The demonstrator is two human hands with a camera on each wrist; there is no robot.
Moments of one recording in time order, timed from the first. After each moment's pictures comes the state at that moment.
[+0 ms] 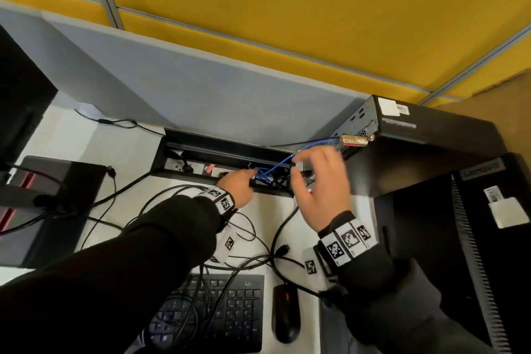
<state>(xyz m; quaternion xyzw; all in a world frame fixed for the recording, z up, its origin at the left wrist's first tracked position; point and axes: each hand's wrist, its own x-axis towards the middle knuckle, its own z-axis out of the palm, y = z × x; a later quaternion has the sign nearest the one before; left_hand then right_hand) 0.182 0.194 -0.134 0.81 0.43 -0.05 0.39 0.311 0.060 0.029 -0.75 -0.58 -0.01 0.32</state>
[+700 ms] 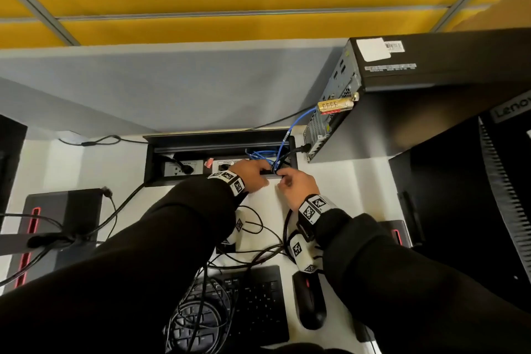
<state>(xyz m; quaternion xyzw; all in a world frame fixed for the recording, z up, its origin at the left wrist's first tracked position) 0.240 0.210 -0.159 0.86 0.33 -0.26 0.29 0.344 0.068 -0.145 -0.84 -0.34 0.36 0.23</state>
